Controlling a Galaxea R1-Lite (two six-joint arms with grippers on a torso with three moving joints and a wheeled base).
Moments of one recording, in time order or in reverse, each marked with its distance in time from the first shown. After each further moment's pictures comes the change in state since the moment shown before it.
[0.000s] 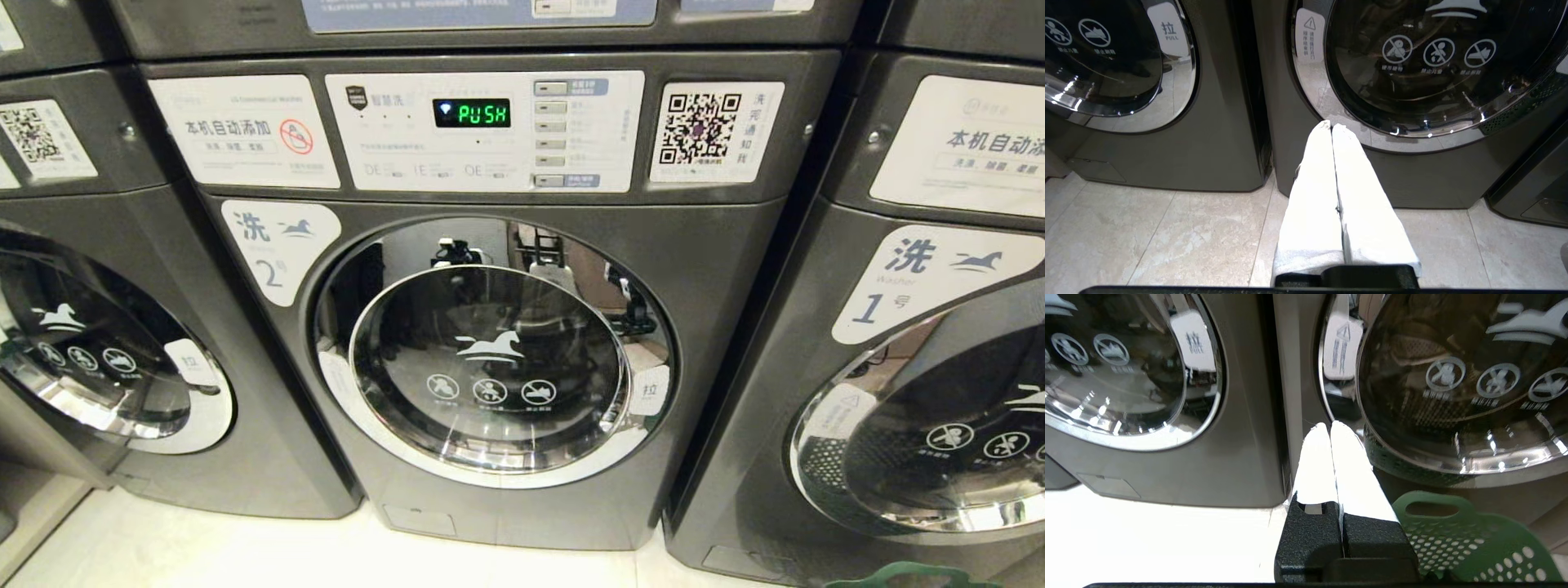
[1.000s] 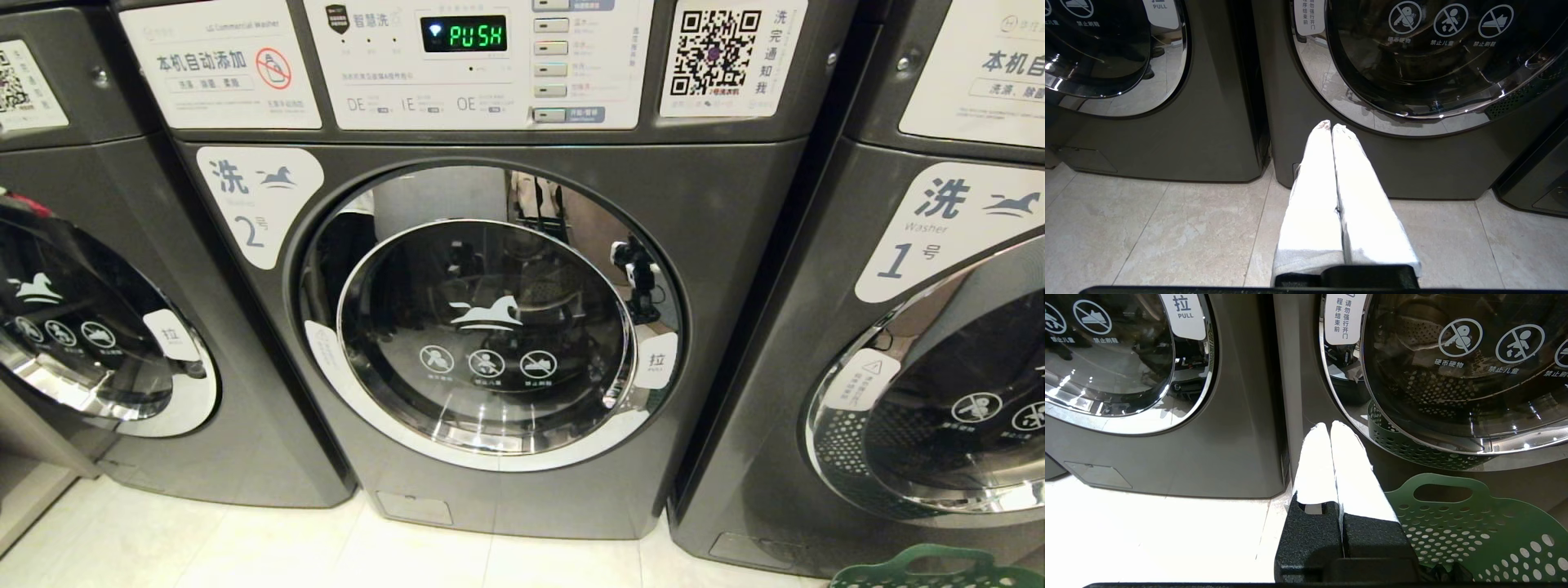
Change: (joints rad) left arm 0.000 0.000 0.000 0.001 0.000 0.000; right arm 0.000 0.000 0.000 0.000 0.000 0.000
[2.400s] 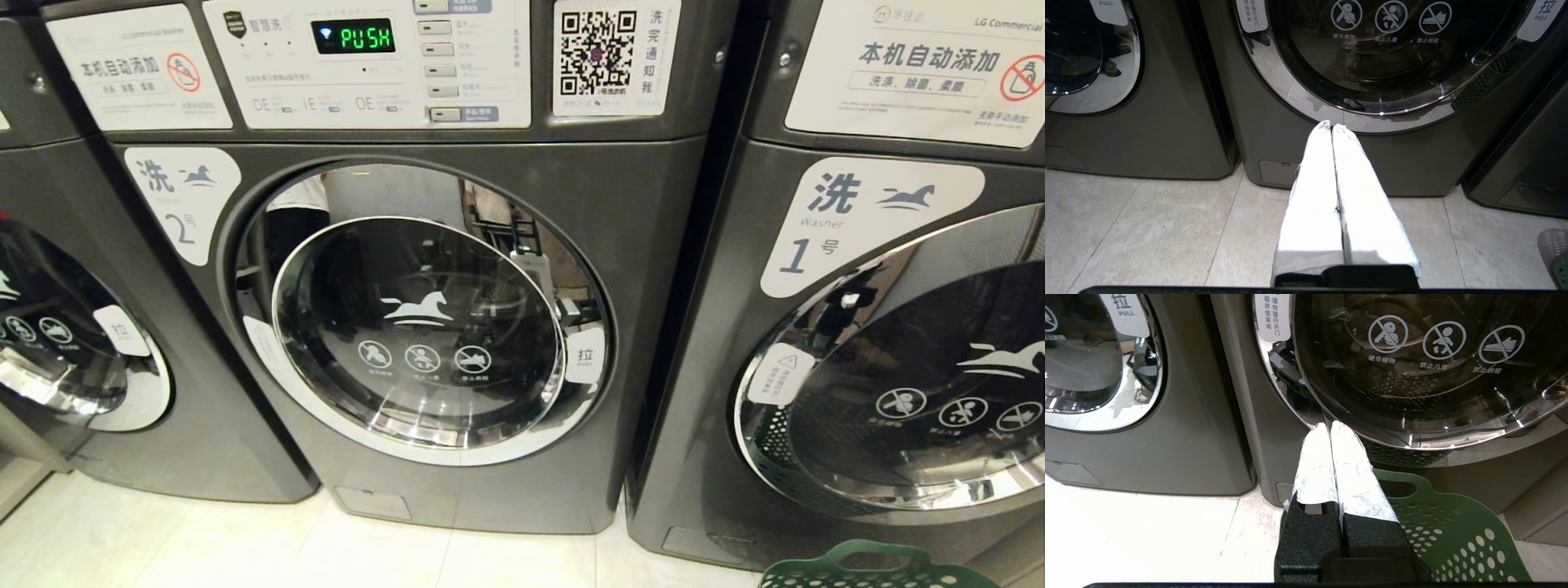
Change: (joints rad) left arm 0.000 0.000 0.000 0.000 0.000 -0.002; right arm 0.000 0.000 0.000 0.000 0.000 0.000
